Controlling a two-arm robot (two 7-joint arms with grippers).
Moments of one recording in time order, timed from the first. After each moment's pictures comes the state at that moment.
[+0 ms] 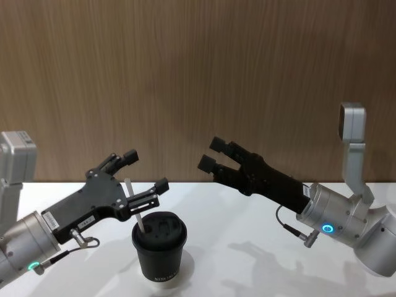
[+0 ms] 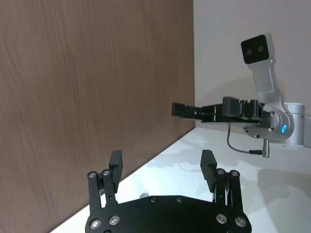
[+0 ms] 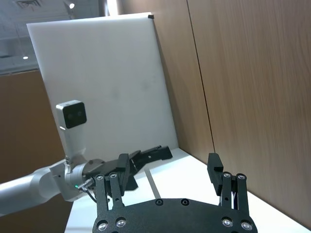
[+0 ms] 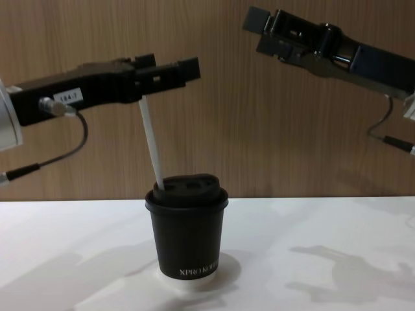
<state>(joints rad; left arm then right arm) -0.33 0.52 0.39 -1.59 -0.68 -0.09 -0.59 0.57 0.38 -0.45 -1.25 0.91 0.10 0.96</state>
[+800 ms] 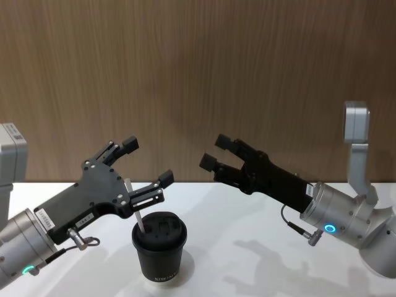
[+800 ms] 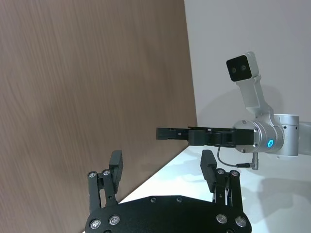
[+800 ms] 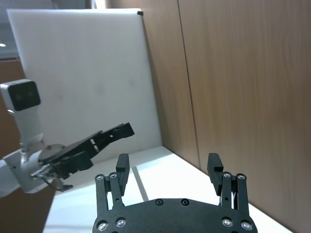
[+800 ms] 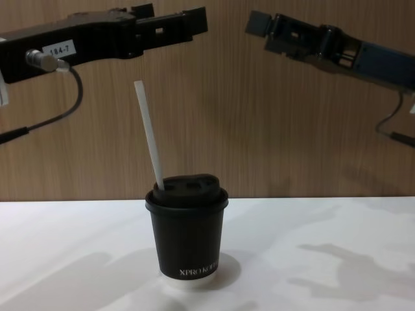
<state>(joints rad) -0.24 0.56 0.33 -1.80 -0.62 -0.08 -0.50 0.55 0.41 -0.45 -1.31 0.87 0.07 0.88</state>
